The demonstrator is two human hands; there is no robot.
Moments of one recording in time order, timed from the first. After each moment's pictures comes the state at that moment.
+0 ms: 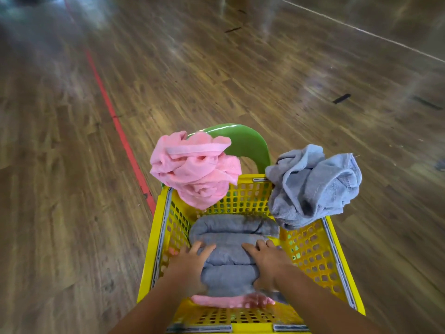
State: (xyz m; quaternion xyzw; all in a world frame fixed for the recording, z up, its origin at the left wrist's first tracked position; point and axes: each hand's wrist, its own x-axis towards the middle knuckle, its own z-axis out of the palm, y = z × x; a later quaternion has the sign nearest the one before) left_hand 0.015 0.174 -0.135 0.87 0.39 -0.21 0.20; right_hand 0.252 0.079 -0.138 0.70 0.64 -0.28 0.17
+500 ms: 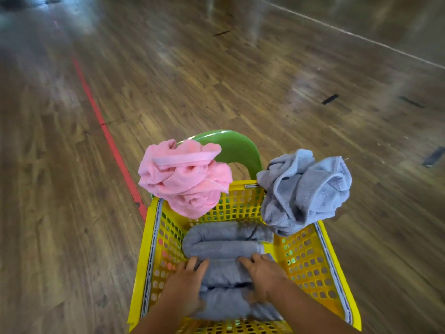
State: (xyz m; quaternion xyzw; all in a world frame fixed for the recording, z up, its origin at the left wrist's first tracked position) left_hand 0.020 0.167 -0.156 0.88 0.38 -0.23 0.17; right_hand 0.248 0.073 -0.149 0.71 0.62 -0.30 0.16
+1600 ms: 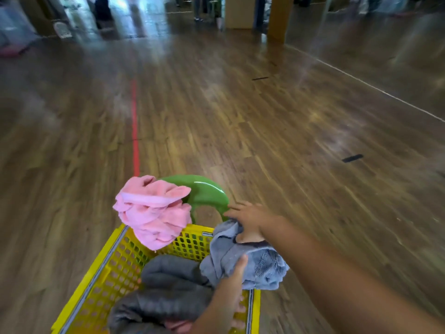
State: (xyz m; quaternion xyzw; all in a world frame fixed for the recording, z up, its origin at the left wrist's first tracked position) left_hand 0.348 0.120 -0.030 0.25 0.69 0.07 0.67; right_hand 0.486 0.227 0.031 0.56 0.80 -0.18 0.13
